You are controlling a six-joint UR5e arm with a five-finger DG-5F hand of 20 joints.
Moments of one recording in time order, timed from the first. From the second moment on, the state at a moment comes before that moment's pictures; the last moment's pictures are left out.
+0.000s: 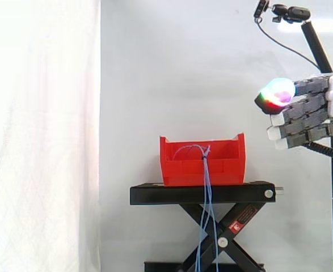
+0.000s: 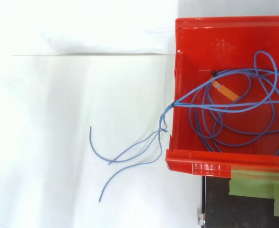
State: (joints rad) arm 0.21 -1.69 -1.84 -2.69 -1.41 -0.22
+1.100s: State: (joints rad) arm 0.27 -1.82 -1.84 -2.45 -1.30 -0.63
